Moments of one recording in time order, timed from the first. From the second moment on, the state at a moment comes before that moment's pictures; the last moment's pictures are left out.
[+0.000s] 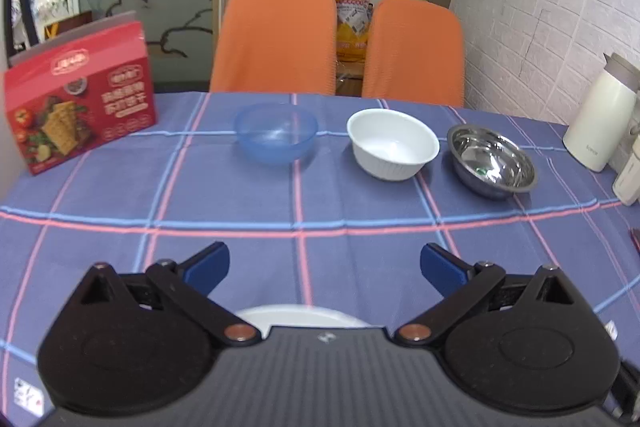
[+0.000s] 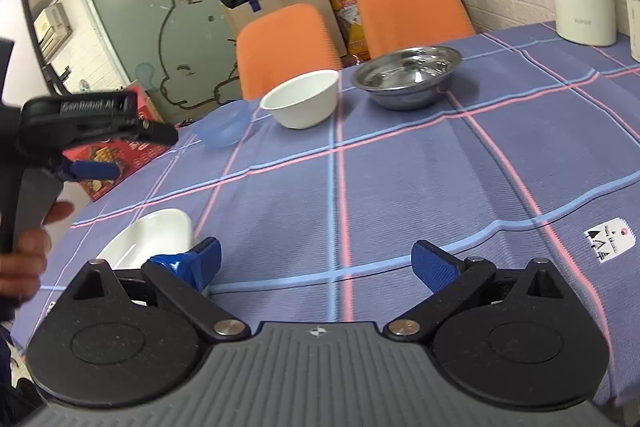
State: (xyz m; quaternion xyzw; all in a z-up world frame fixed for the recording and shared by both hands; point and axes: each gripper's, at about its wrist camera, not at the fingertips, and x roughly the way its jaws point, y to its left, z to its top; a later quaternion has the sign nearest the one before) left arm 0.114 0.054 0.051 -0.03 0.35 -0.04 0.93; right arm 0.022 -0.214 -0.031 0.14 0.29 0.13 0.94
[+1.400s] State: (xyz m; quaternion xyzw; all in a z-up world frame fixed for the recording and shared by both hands) left arm 0.224 -0.117 0.073 0.07 0.29 -0.20 0.93; right arm 0.128 -0.319 -0.011 0.08 0.31 0.03 0.95
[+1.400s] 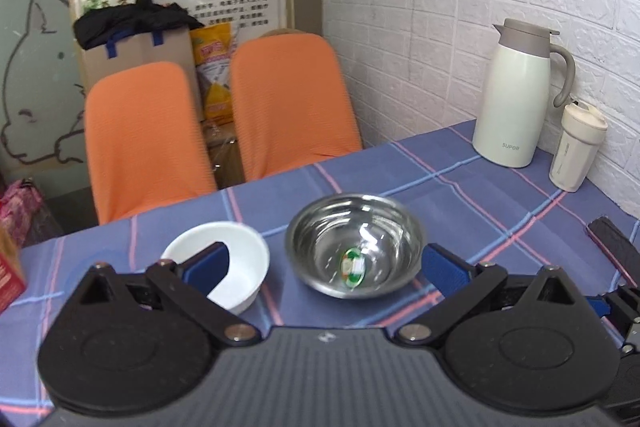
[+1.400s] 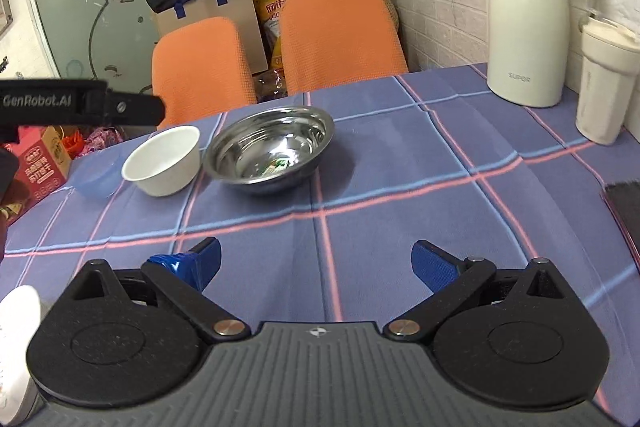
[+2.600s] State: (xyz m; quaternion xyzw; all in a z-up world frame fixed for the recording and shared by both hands) left arm 0.382 -0.150 -0.014 0.02 0.42 -0.23 0.88; right arm 0.274 -0.314 -0.044 0.07 0.36 0.02 0.93
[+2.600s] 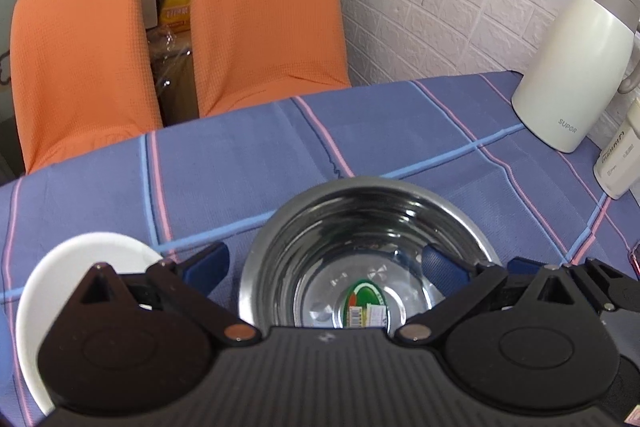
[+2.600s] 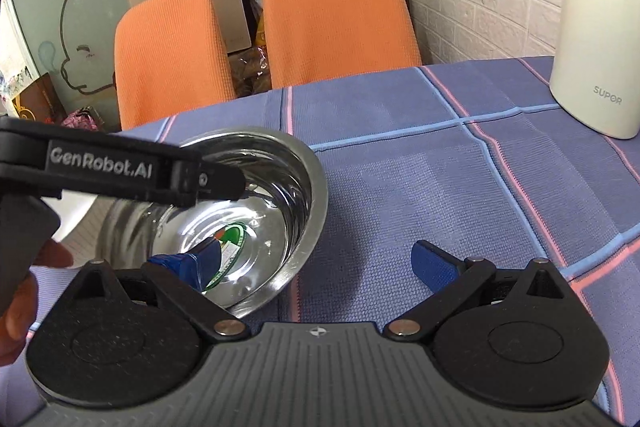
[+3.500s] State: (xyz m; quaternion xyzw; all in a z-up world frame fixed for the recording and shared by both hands) left arm 0.366 -0.173 -0.019 0.03 0.43 -0.27 0.86; right arm 0.271 -0.299 -0.050 0.02 0.36 0.03 0.93
